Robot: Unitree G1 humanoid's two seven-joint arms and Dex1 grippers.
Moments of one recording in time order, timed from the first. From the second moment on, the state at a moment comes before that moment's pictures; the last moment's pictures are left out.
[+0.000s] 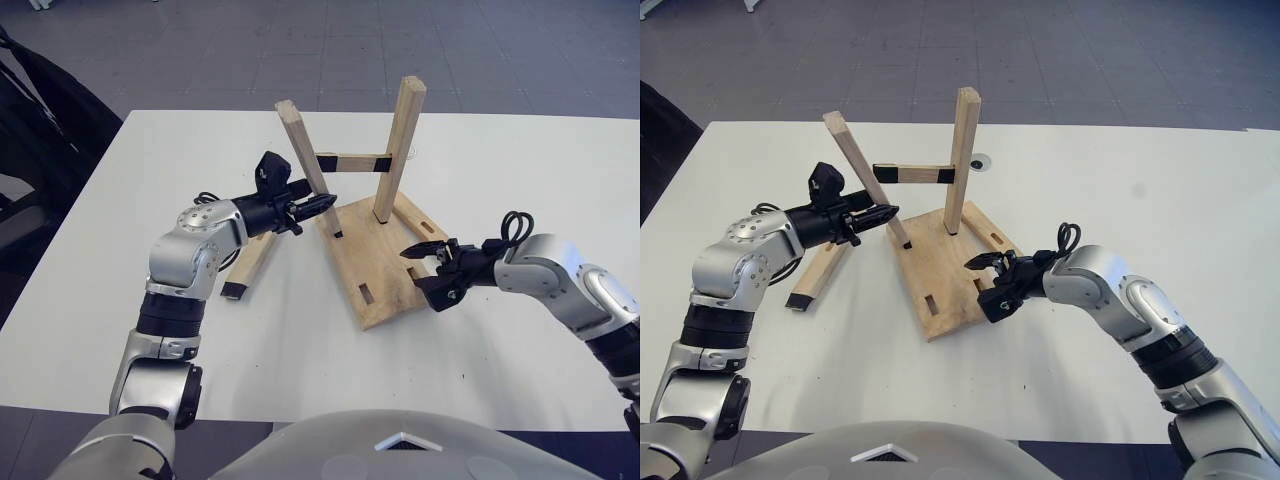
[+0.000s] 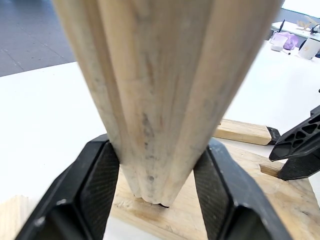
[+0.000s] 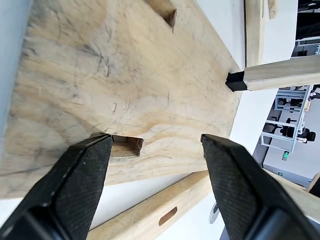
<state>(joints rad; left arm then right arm) -0.36 0.46 -0.08 0.04 -0.47 0.61 -0.72 -0.28 -0.84 0.48 -0.13 -0.47 -0.41 0.89</state>
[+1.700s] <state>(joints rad) -0.37 0.51 -0.13 0.18 -0.52 0.48 -0.79 -0.30 -0.86 0.48 -0.01 -0.49 -0.58 0.79</state>
